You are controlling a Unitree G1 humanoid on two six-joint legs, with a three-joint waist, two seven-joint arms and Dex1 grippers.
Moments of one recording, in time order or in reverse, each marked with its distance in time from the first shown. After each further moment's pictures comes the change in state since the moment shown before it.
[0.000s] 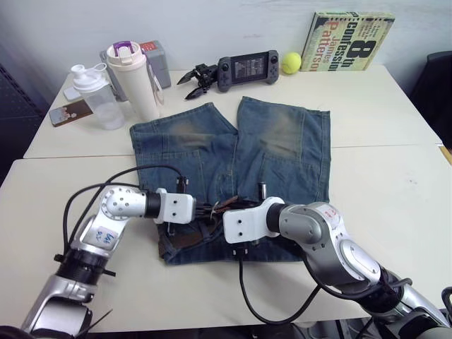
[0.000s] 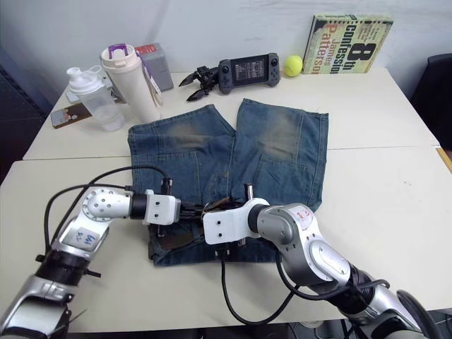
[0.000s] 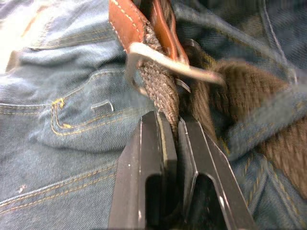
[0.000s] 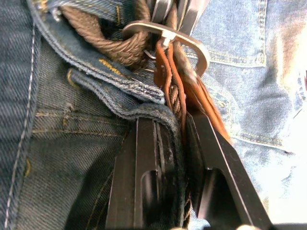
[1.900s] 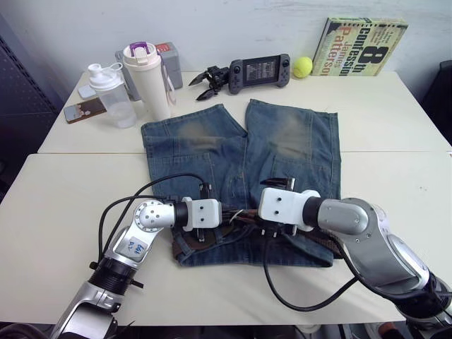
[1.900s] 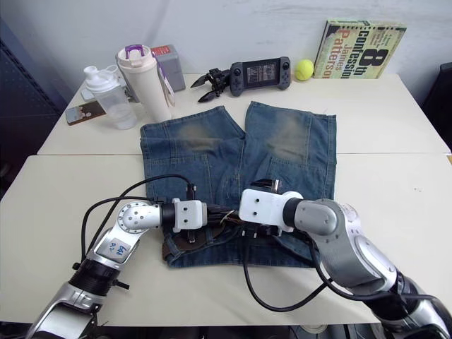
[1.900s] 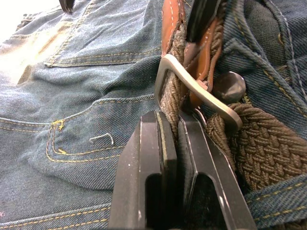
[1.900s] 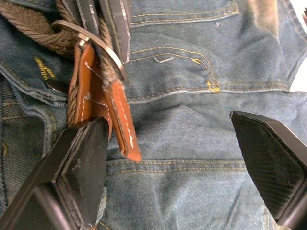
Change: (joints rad) left arm 0.002 -0.114 -0.087 0.007 0.063 0.004 0.119; right arm 0.070 -0.195 -0.201 -0.080 0.354 0.154 -0.119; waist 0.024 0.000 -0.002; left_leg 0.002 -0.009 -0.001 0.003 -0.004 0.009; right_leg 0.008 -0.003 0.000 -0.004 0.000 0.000
